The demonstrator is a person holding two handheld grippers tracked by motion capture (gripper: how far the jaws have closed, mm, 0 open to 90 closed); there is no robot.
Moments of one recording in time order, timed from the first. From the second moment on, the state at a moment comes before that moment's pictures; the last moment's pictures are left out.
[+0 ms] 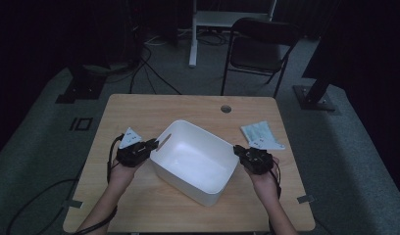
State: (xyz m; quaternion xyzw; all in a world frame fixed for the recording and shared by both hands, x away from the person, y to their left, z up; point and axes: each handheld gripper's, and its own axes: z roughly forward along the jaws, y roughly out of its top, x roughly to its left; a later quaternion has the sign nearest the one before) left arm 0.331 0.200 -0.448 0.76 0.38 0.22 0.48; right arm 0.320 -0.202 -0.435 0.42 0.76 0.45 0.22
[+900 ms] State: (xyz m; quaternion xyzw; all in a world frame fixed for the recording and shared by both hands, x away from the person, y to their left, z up) left arm 0.271 0.197 -0.450 0.73 0.43 0.24 0.47; right arm 0.339 -0.198 -0.436 0.39 0.77 0.46 0.20
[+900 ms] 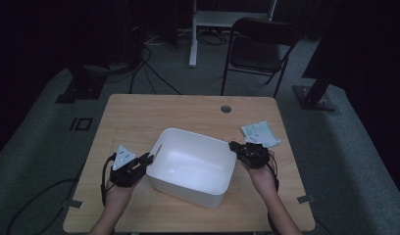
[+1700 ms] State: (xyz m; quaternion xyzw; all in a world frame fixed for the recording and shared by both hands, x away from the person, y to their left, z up) left arm 0.311 0.221 -0.429 0.71 0.41 0.20 0.54; right arm 0.298 -0.204 -0.425 0.40 0.74 0.51 0.16
